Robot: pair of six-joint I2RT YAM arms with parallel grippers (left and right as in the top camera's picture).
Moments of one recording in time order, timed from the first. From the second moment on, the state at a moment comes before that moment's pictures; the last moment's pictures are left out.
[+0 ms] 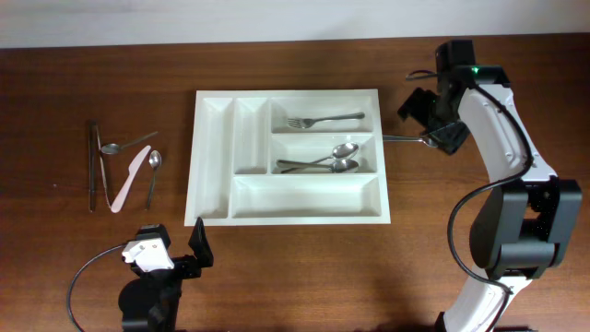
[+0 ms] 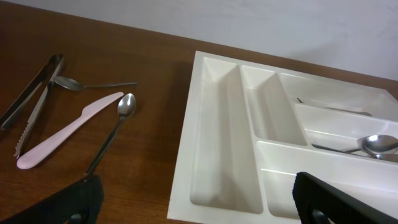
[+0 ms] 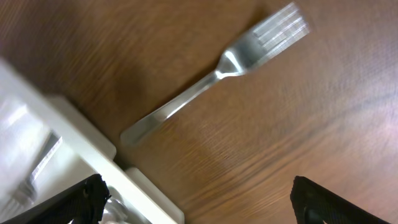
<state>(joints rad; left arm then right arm) 0.01 0.01 0.12 -0.39 0.01 -0.20 -0.02 2.00 1.69 -1.05 -0.02 0.80</state>
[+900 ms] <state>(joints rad) 0.01 0.01 0.12 -0.39 0.01 -0.20 -0.02 2.12 1.58 -0.80 0.04 1.64</state>
